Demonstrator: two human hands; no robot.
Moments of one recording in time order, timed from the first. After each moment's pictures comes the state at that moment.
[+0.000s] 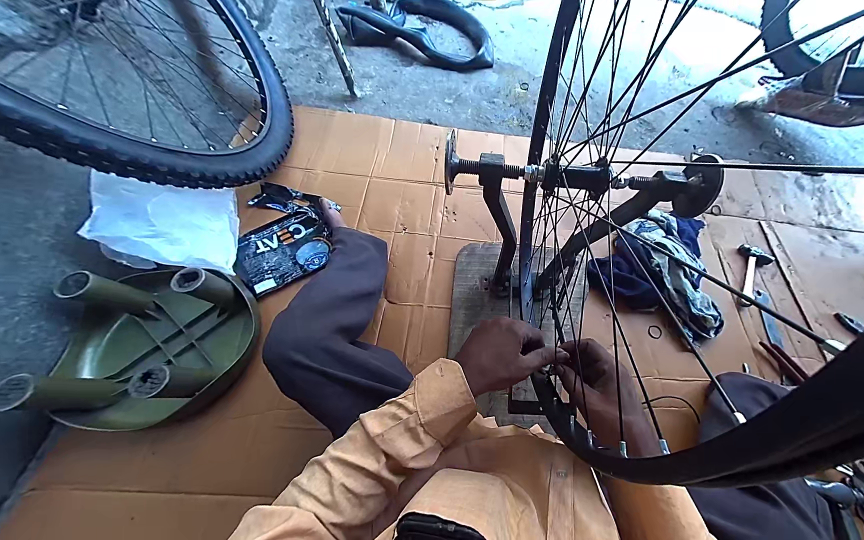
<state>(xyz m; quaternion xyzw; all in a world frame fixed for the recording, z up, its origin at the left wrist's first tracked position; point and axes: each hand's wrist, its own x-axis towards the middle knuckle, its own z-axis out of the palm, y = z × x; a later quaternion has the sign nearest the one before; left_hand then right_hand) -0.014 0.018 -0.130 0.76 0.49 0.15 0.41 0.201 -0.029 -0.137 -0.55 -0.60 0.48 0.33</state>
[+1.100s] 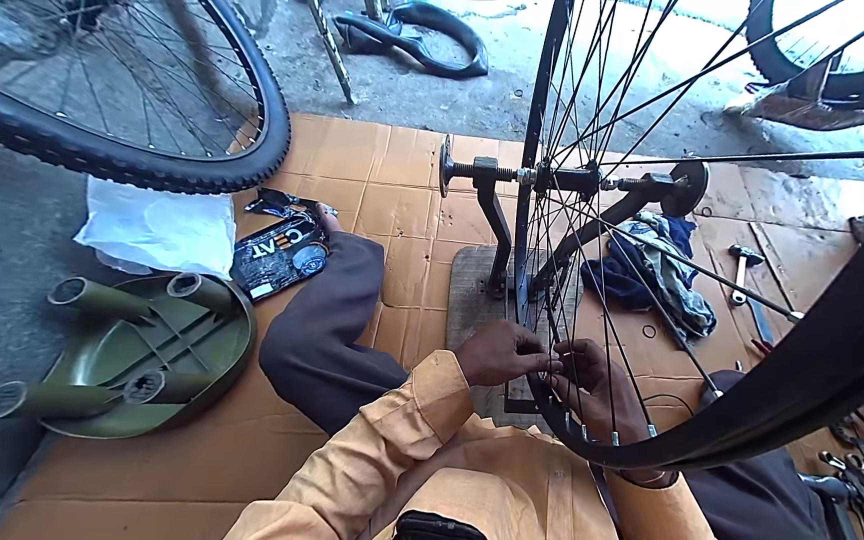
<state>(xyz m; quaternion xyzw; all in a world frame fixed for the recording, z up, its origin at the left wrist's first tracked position) -0.016 0.025 -0.139 0.74 0.40 0.17 0.52 0.210 -0.044 -0.141 -0.55 -0.59 0.50 0.32</state>
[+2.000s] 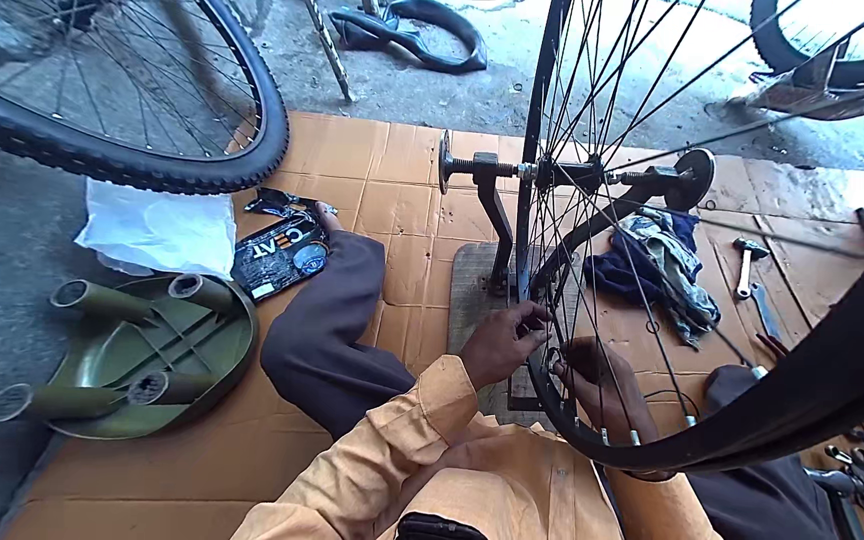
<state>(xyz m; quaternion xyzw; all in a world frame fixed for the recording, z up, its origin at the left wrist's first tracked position) -0.008 0.021 -0.141 0.64 0.49 0.29 0.52 0.202 -0.041 -0.121 -0.58 -0.60 0.45 0.31</state>
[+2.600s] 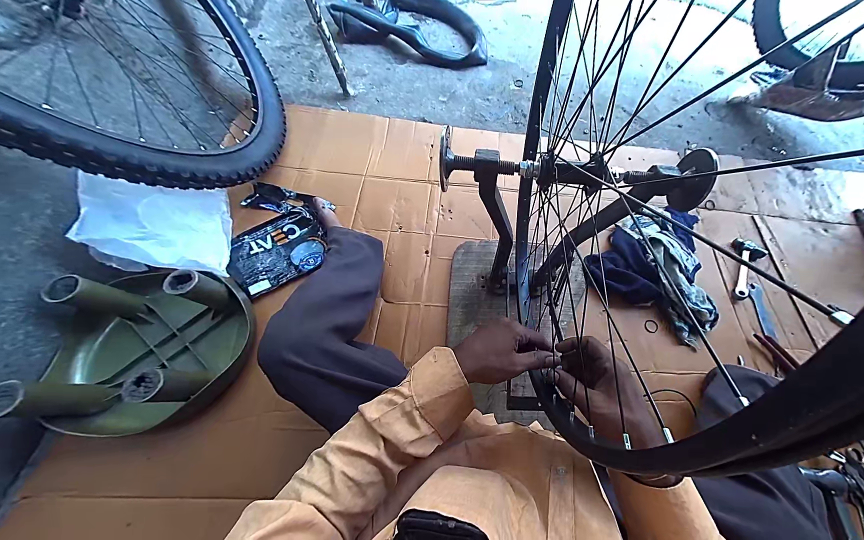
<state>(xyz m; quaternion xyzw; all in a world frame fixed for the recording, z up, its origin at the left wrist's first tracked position) -0.020 0.026 -0.136 0.75 0.37 0.16 0.53 0.203 -0.046 -0.108 -0.55 -0.59 0.51 0.30</state>
